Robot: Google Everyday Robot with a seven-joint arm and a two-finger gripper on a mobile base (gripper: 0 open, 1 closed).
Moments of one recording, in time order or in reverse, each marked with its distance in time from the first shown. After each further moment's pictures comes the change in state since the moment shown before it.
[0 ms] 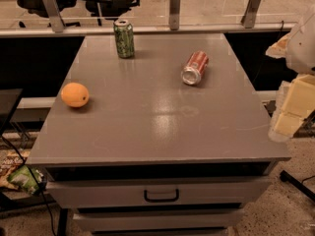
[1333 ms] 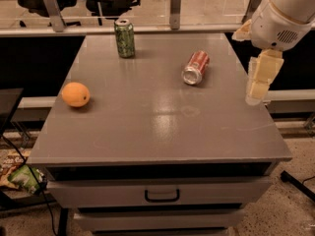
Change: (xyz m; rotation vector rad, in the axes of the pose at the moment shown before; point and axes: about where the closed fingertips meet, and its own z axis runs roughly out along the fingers) arm -0.030 -0.088 0.049 -0.039 -0.057 -0.192
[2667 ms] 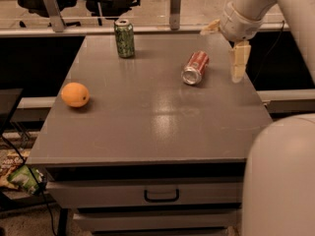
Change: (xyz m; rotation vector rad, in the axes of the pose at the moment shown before) arm -0.004 -0.121 0.085 -0.014 -0.038 -0.428
